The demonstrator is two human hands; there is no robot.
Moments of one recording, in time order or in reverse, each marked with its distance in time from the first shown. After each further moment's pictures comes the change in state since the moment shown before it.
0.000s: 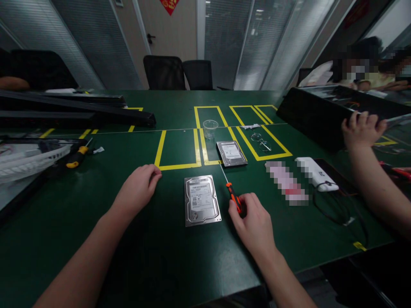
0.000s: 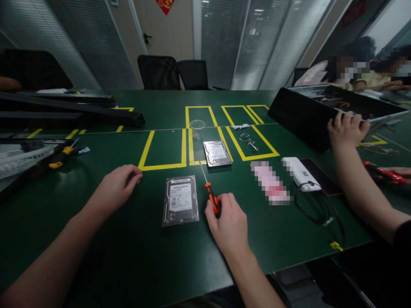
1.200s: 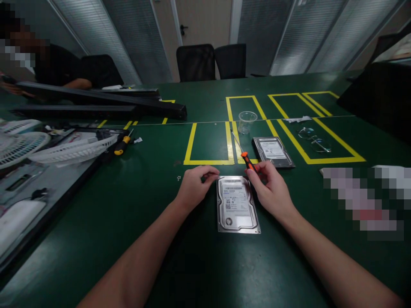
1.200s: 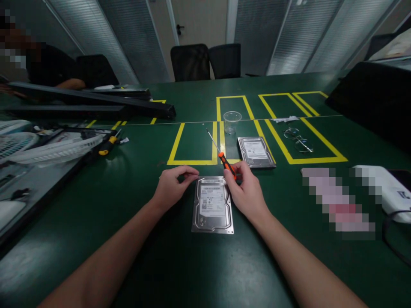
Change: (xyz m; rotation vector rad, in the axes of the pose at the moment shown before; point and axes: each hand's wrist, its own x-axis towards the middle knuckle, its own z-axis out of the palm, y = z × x) left_hand 0.014 0.033 0.054 -0.522 0.163 0.173; right_hand 0.106 -0.009 0.060 0.526 -0.098 -0.053
